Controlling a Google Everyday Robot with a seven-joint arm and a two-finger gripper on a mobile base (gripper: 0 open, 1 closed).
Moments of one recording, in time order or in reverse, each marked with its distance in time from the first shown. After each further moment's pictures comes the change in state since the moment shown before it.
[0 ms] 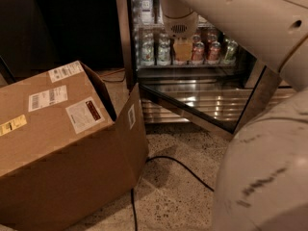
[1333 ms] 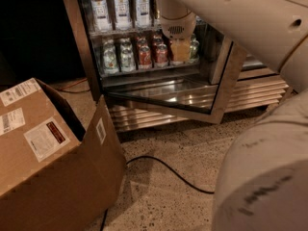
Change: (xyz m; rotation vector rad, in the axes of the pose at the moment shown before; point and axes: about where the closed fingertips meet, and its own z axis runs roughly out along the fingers) arm -0.006 0.005 -0.003 0.004 -0.003 0.000
